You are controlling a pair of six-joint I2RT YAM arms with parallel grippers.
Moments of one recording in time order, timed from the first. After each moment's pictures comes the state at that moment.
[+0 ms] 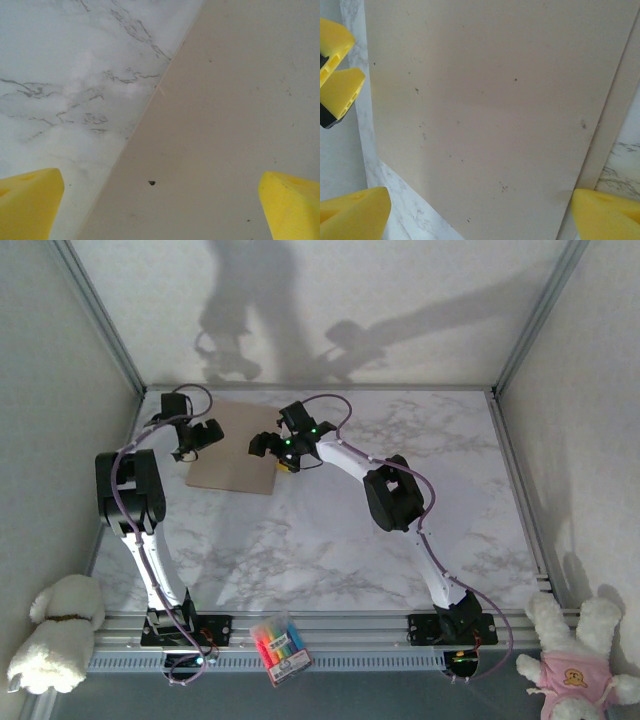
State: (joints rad) left arm 0.14 2.05 1.45 -0.40 0.10 -0.39; right arm 0.71 2.56 2.21 -0.50 -0.49 0.85
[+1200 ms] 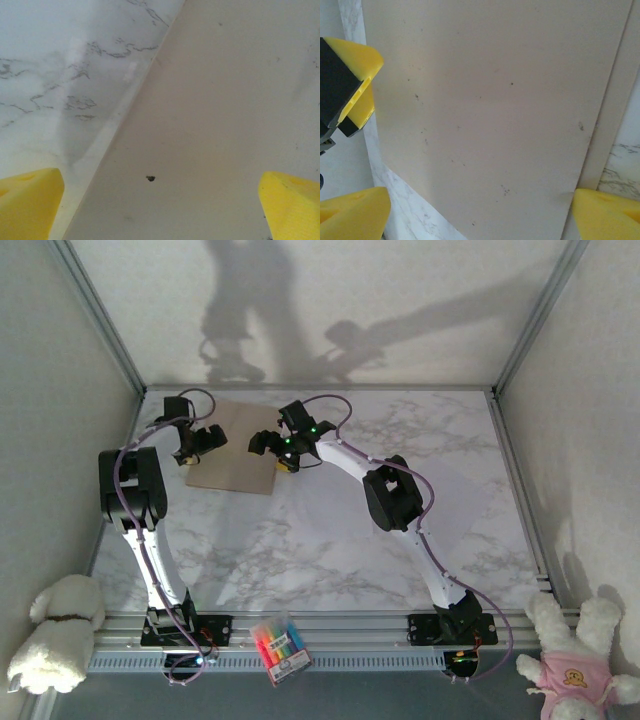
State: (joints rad) left arm 0.14 2.08 1.46 -0.43 0.15 -0.36; right arm 0.71 2.58 2.23 -0.51 -0.49 0.90
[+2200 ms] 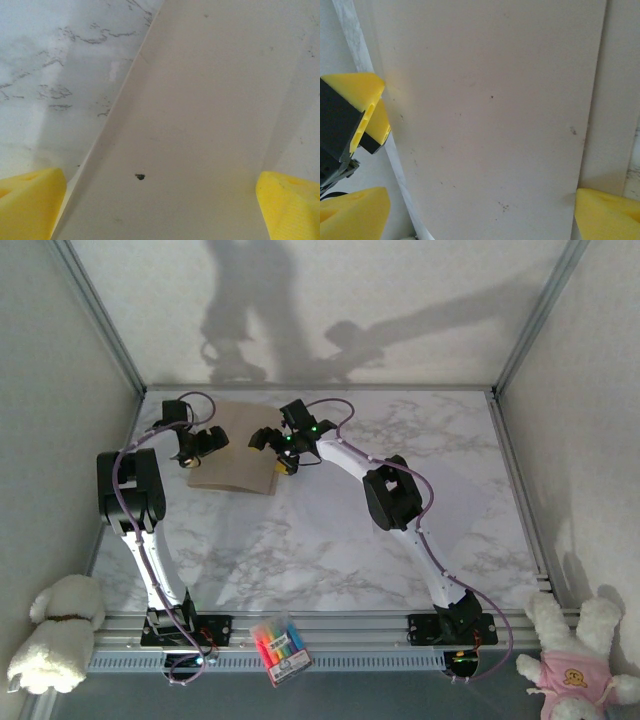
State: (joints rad) left arm 0.14 2.06 1.40 -0.37 0.23 -0.37; right arm 0.70 2.59 2.25 -0.50 -0.53 1.07
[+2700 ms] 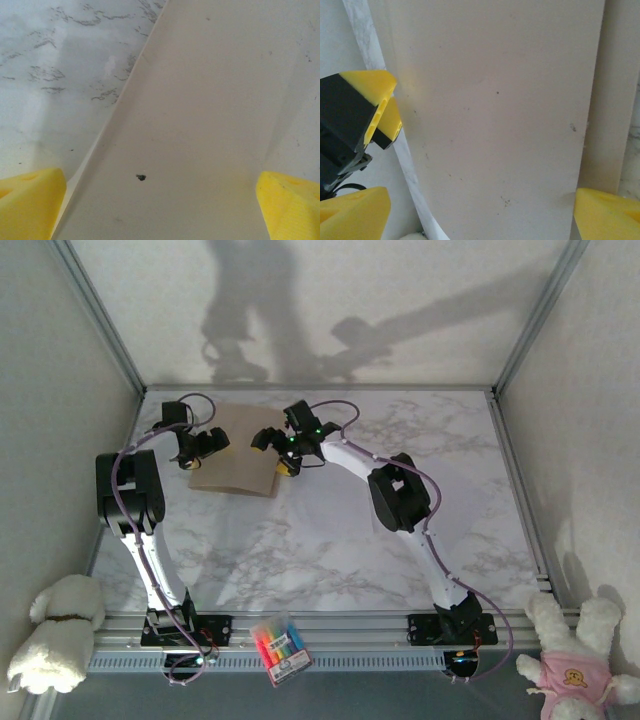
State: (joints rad) left arm 0.14 2.04 1.37 -0.37 0.25 -0.38; right arm 0.70 2.48 2.09 -0.42 -0.53 1.10
